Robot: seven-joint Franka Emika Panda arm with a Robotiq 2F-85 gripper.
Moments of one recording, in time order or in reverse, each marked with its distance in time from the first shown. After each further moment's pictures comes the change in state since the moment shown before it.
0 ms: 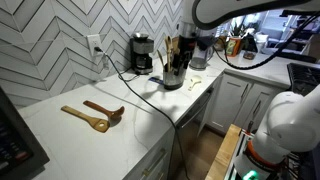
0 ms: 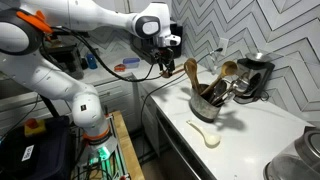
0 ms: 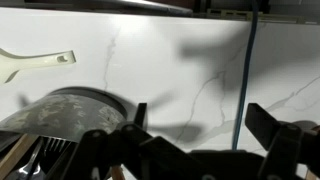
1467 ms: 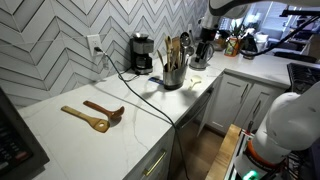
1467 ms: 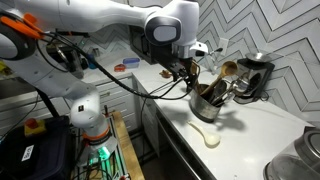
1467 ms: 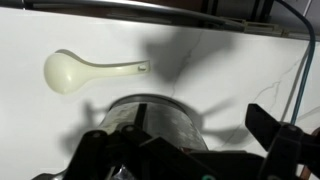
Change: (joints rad) arm -0.090 0.075 -0.336 0.125 0.001 -0.078 -0.463
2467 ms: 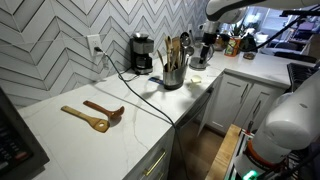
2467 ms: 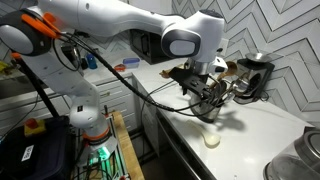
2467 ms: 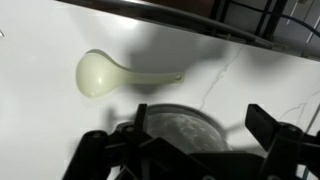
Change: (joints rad) arm -0.034 0.175 -0.108 0.103 0.030 0.008 -0.263
